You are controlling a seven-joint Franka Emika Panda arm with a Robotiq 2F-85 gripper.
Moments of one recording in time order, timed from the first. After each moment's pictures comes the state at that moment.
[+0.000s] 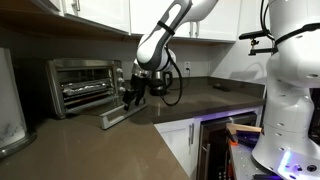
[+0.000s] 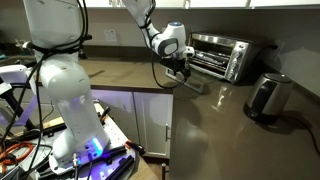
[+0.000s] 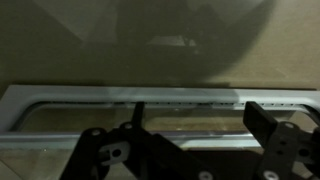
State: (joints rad) arm 0.00 0.21 0.02 -2.33 0.22 2.85 -0.18
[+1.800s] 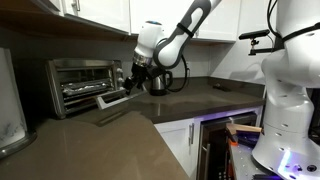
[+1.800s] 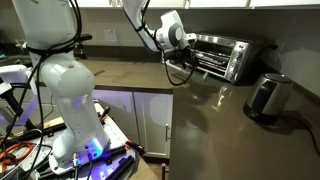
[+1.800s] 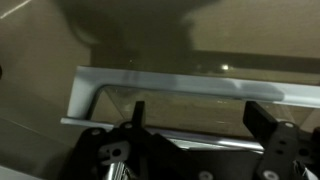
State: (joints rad) arm 0.17 0.10 -0.25 -2.33 -0.51 2.89 0.45
